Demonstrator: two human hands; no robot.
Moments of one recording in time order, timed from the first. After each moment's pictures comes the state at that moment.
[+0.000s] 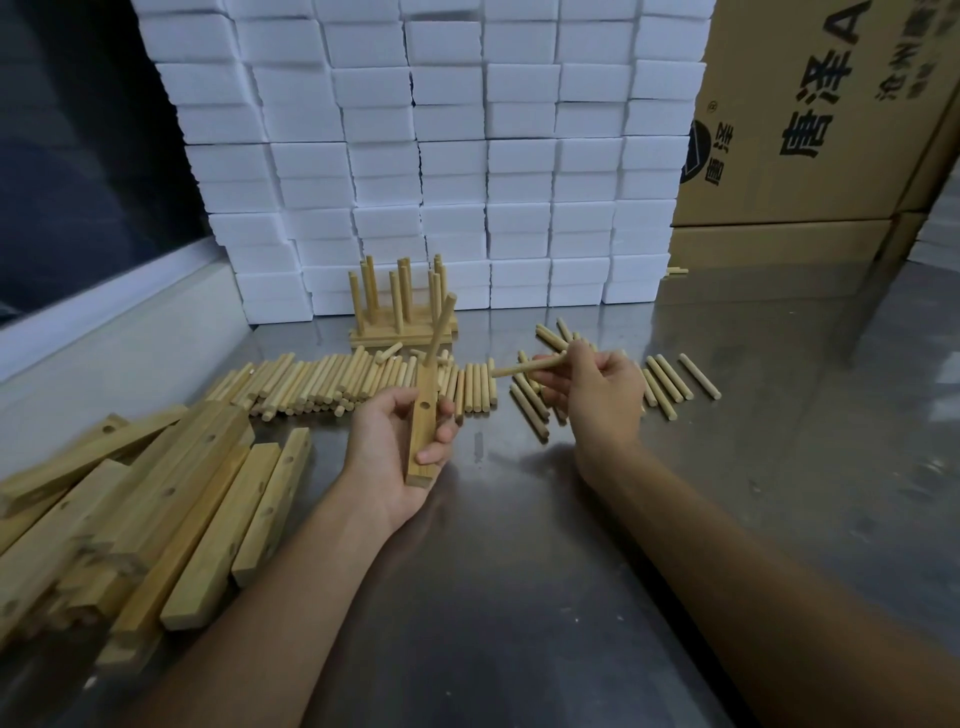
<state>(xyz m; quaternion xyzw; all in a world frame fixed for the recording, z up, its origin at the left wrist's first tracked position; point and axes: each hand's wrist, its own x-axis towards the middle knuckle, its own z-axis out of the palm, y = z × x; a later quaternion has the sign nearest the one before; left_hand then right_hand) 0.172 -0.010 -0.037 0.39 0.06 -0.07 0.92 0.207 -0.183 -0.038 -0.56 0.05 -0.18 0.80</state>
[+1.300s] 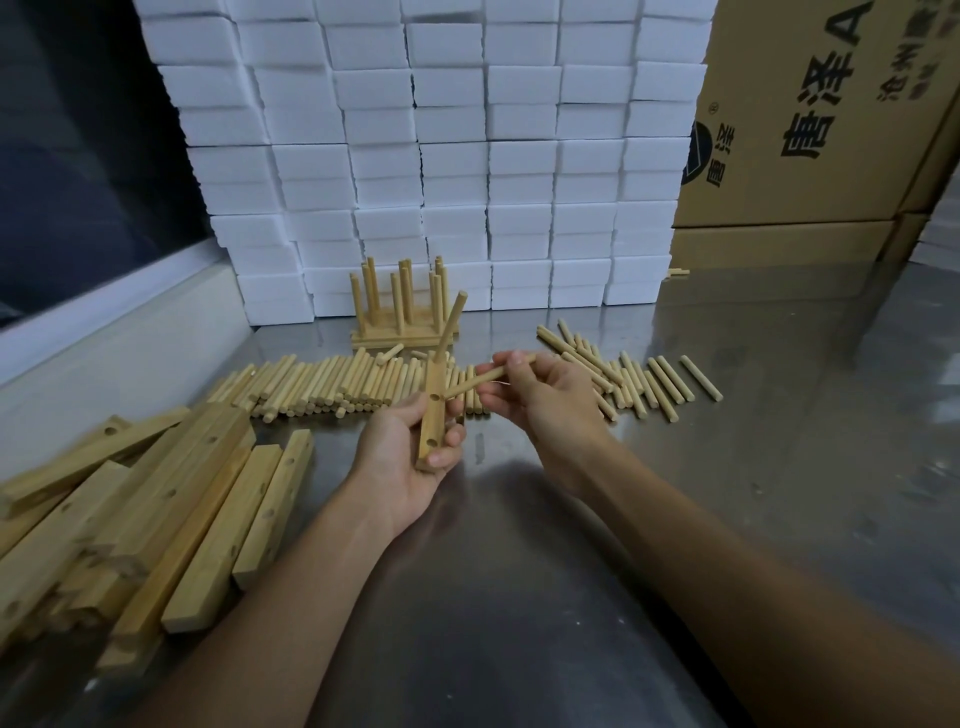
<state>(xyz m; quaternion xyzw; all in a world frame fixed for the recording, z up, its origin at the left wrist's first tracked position) 0.176 -0.016 -0.041 0.41 0.07 -0.05 0.91 0.193 -0.156 -0.030 -0.58 -0.08 -0.04 0.81</state>
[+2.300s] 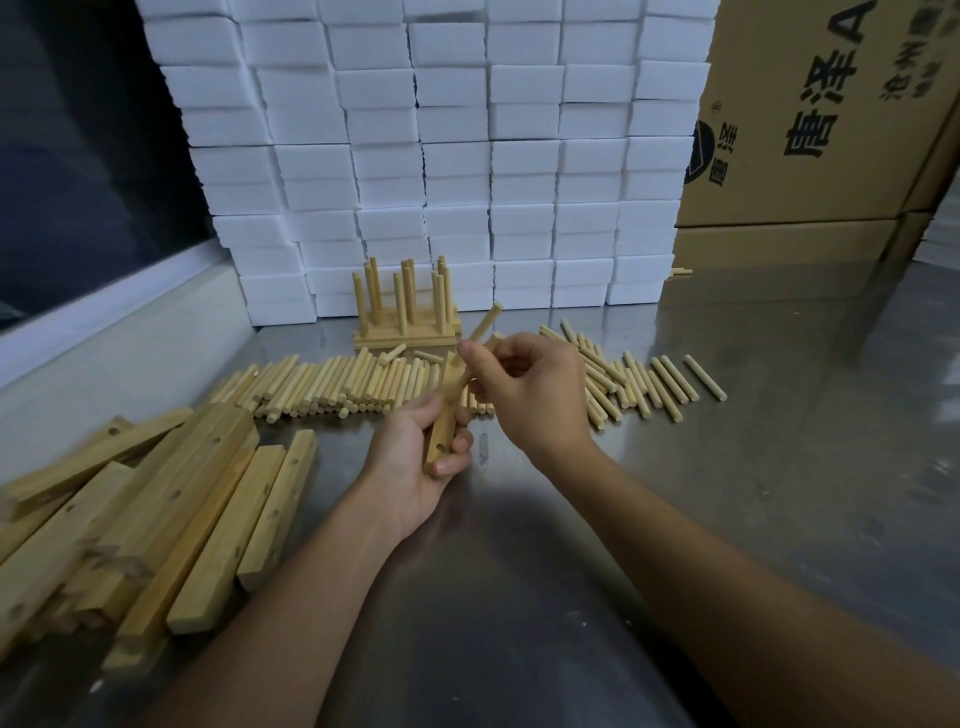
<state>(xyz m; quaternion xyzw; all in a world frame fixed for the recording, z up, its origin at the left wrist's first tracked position) 0.176 -0.017 -0.046 0.45 0.05 -0.05 0.89 0.197 -0.139 -0.025 -0.74 -0.13 -0.26 0.60</state>
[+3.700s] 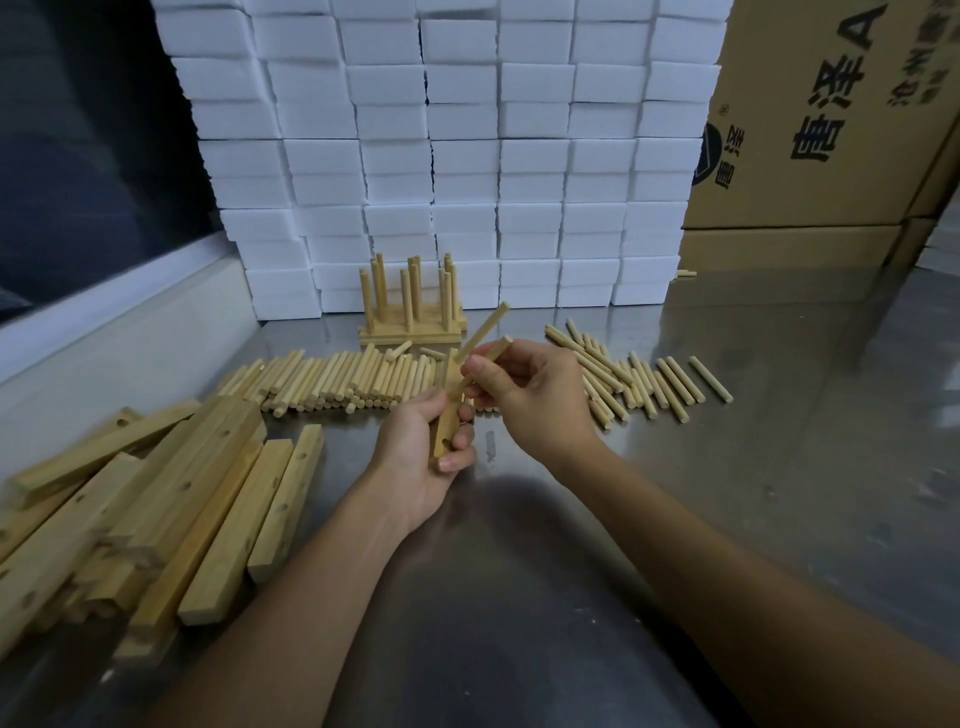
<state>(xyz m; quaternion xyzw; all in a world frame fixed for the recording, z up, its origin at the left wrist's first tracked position) 0.177 -0.016 -0.043 0.45 0.05 -0.06 0.89 0.199 -0.141 -0.031 -0.72 -0.18 -0.17 0.65</state>
